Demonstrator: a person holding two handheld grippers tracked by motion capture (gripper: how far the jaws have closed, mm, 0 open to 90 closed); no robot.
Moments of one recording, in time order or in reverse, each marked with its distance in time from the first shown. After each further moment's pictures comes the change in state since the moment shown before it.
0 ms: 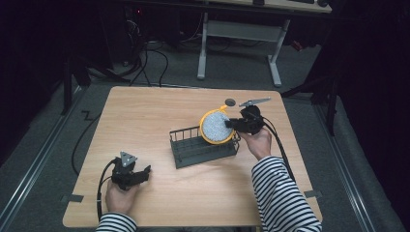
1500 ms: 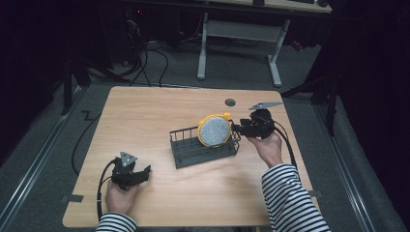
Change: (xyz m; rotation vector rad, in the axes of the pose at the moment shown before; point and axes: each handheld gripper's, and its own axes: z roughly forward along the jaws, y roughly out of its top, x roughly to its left) left arm 0.000 0.000 0.000 0.000 0.000 -0.001; right arm 0.005 -0.011 -0.041 -0.039 -0.053 0.002
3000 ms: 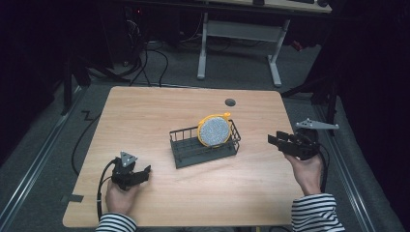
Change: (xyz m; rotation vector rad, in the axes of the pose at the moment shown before) left arm 0.000 0.000 0.000 0.001 -0.001 0.003; right arm -0.018 -0.064 -0.106 -0.121 -0.099 0.120
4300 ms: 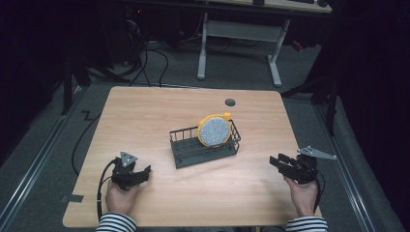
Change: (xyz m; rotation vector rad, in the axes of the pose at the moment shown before) left arm 0.000 0.000 0.000 -0.001 0.001 -0.001; right arm -0.014 -0.087 0.017 -0.022 -0.029 0.128
